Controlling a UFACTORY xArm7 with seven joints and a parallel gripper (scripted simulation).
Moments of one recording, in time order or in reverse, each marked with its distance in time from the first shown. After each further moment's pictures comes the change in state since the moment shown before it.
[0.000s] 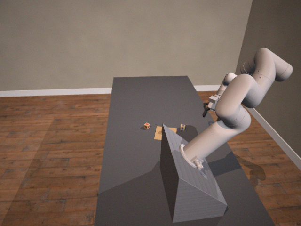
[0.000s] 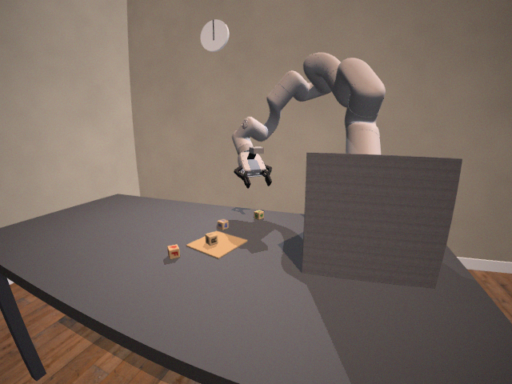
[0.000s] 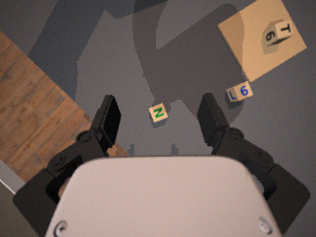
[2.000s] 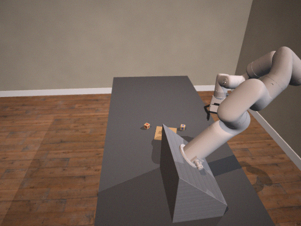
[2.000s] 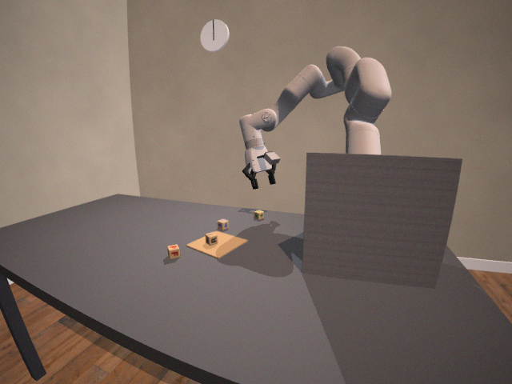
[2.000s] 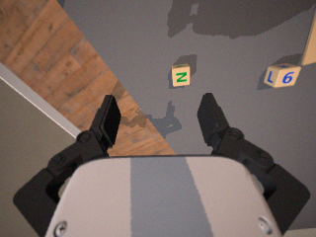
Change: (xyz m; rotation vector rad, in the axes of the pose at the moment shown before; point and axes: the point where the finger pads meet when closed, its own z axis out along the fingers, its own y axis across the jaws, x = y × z) arm -0.015 -0.030 -0.003 0.189 -0.542 -0.161
